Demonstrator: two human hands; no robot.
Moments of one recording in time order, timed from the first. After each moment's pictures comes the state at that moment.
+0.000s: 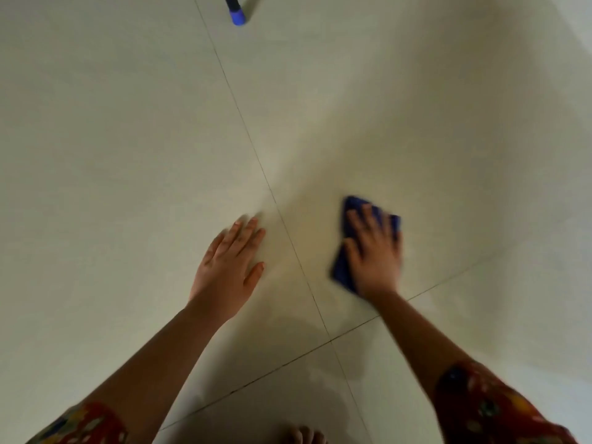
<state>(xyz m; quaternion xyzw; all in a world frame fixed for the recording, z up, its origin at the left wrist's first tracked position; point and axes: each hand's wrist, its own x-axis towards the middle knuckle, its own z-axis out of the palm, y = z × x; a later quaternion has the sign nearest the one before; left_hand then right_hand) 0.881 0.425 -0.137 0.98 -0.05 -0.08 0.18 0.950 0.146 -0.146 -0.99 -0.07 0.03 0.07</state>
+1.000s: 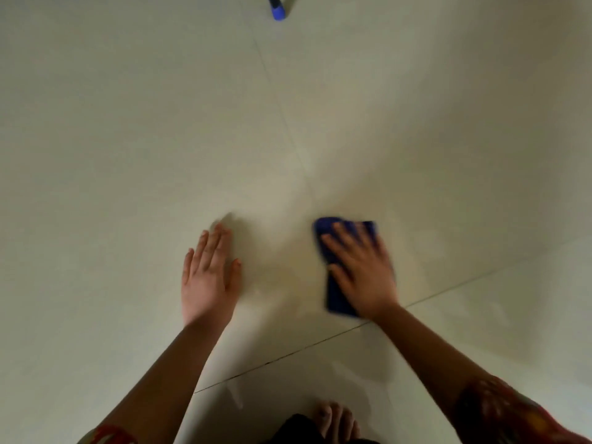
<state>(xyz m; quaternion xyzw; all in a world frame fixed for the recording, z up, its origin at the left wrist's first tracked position) 0.812 0.466 -0.133 0.96 0.17 -0.02 0.23 0.898 0.192 -0.147 -0.95 -0.28 0.04 0.09</state>
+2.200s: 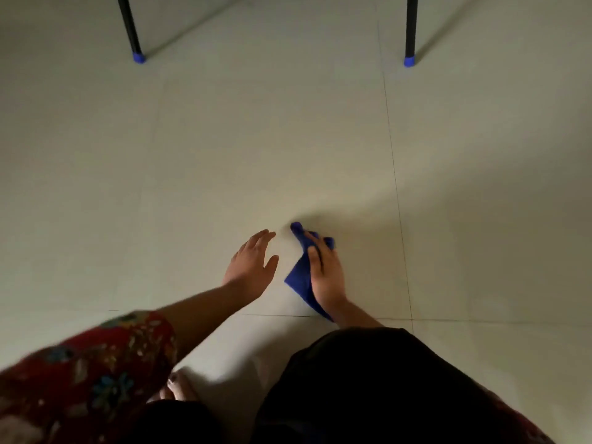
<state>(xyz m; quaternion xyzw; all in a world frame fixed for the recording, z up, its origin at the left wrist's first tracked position) 0.719 0.512 -0.062 0.91 0.26 -0.09 0.32 0.797 0.367 -0.106 -0.85 -0.11 0.27 0.45</state>
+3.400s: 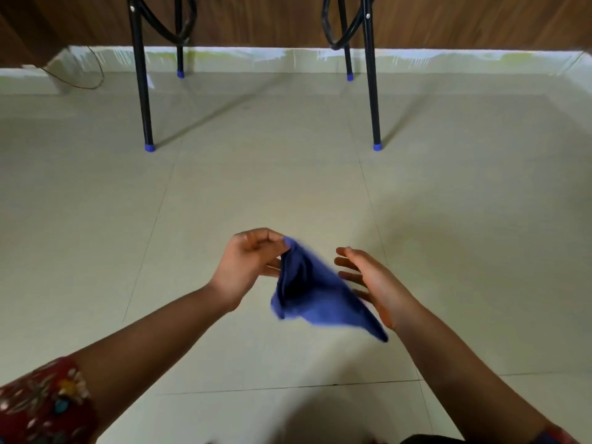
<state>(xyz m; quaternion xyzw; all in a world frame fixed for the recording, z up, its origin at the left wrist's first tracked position) 0.768 0.549 0.085 0.68 0.21 0.05 0.70 0.864 0.364 0.069 -0.71 0.02 0.40 0.58</state>
